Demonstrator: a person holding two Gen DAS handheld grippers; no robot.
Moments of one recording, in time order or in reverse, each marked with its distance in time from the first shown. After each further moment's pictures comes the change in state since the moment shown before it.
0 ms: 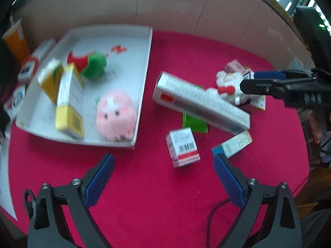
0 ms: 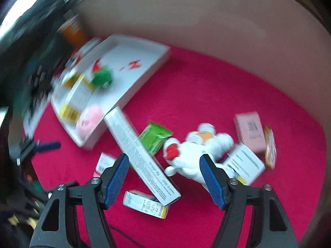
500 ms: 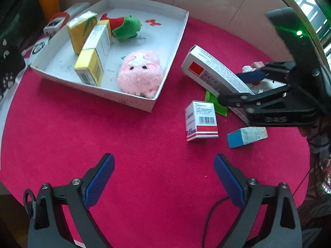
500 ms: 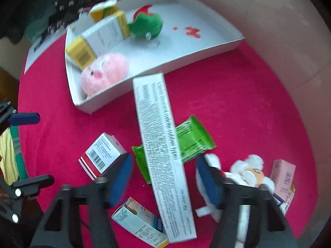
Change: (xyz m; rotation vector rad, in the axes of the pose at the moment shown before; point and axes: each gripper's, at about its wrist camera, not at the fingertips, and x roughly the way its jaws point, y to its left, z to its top) left arm 0.006 0.011 -0.037 -0.221 0.039 0.061; right arm 0.087 0.056 0.005 -0.392 0.174 0.014
